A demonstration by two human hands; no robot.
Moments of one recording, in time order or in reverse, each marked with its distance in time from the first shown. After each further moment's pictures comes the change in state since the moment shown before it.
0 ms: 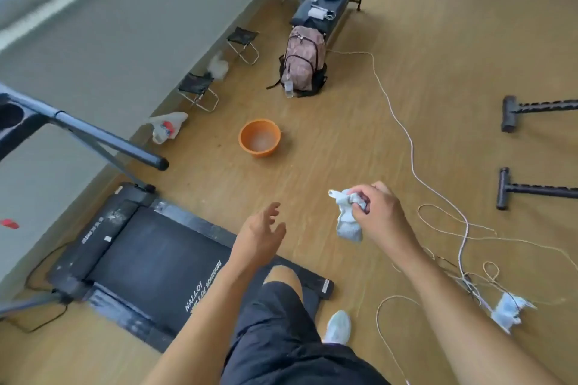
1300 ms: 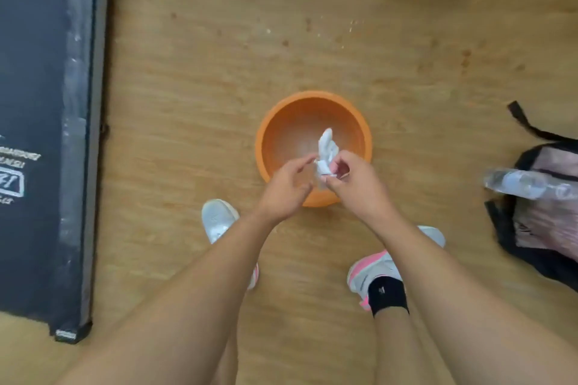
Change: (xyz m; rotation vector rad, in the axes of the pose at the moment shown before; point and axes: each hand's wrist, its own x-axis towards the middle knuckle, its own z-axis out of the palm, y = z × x) left_hand 1.019 -0.332 0.180 -0.952 0.626 -0.860; right_hand 1.053 0.143 0.660 -0.328 -1.329 -0.384
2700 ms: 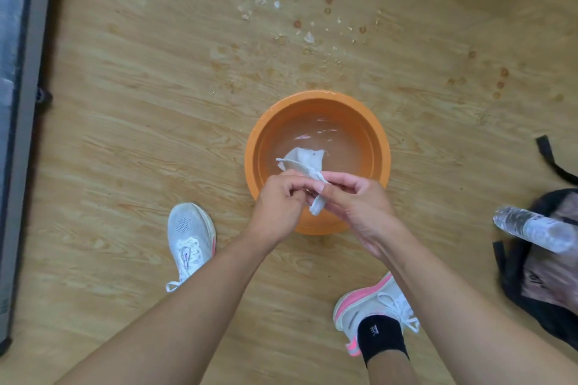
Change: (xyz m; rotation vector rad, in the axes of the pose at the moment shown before) left_hand 0.050 -0.044 0.012 -0.397 0.144 -0.064; right_hand 0.067 0.026 0.036 0.620 -0.106 0.372
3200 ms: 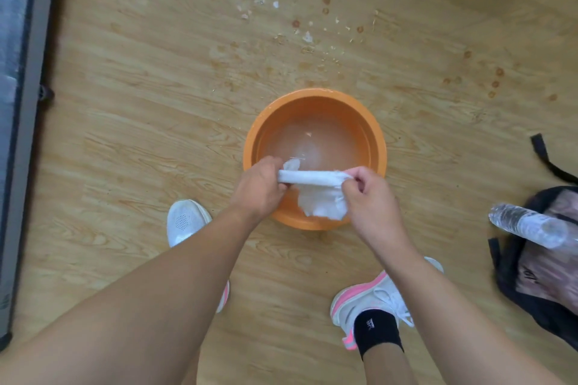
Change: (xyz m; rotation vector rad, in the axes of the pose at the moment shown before) left_hand 0.039 -0.032 -0.025 0.835 0.010 0.011; right_hand -0.019 -0.008 -0.006 -0.647 0.279 -0.250
